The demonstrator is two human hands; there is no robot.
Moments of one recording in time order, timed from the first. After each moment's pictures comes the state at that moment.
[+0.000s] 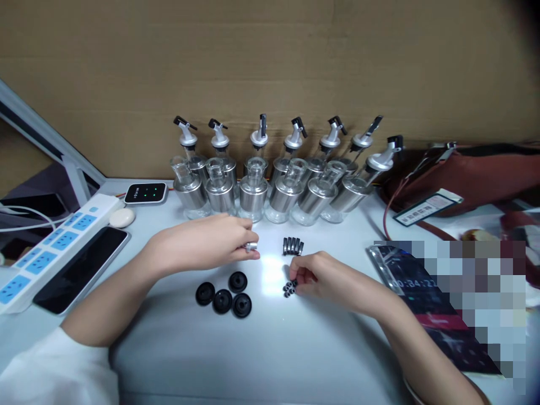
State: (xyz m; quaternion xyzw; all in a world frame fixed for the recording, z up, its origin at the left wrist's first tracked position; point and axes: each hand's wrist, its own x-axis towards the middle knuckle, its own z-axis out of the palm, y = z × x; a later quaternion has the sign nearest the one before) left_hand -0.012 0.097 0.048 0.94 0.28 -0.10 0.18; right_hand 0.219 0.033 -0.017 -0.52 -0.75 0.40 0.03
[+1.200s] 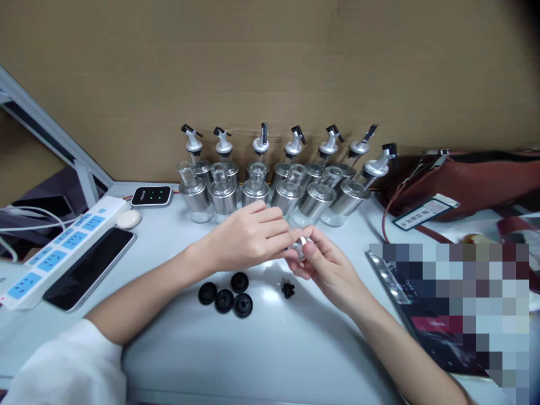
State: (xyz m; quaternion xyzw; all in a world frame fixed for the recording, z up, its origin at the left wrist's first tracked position) left_hand 0.017 0.091 0.033 0.98 0.13 0.15 -0.08; right_hand 0.191 0.028 -0.016 -0.40 -0.49 0.61 0.48
